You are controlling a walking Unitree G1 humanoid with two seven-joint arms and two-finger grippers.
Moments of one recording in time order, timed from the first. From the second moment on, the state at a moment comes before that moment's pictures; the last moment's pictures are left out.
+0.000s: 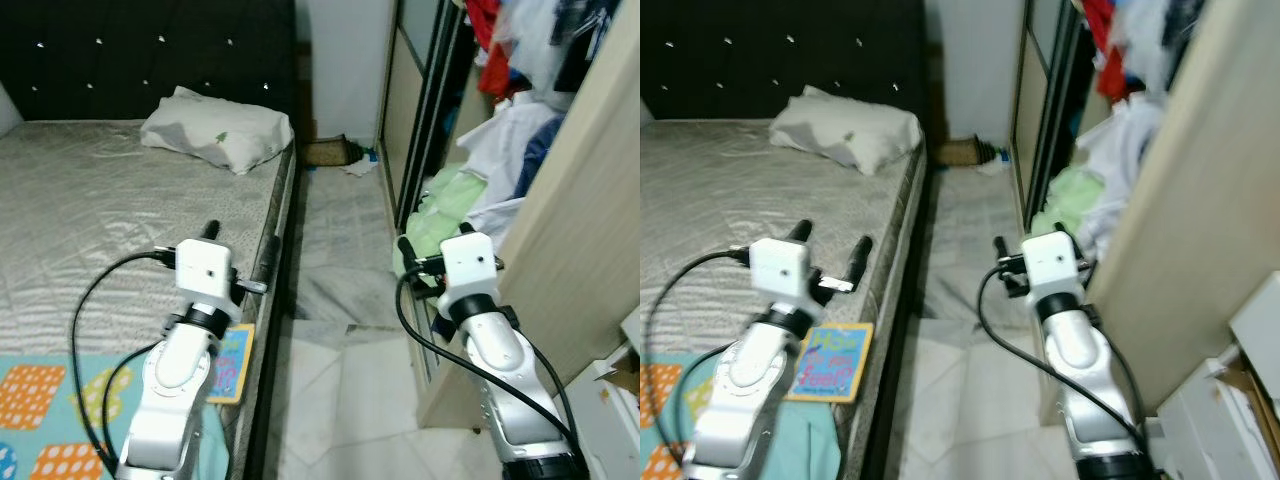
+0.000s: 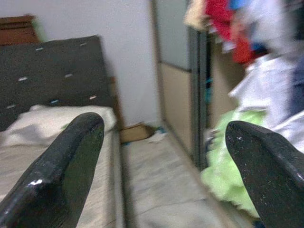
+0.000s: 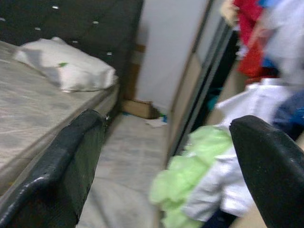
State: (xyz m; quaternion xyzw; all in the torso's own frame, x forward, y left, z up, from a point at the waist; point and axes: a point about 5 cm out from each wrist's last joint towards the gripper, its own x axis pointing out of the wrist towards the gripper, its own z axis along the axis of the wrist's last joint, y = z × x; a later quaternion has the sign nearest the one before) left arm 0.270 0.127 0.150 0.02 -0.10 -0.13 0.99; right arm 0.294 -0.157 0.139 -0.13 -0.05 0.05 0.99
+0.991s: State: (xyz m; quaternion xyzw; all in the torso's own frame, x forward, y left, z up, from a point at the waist) left arm 0.271 0.129 0.153 0.02 -0.10 -0.13 0.99; right arm 0.294 -0.150 0.136 -0.12 -0.05 0.07 0.99
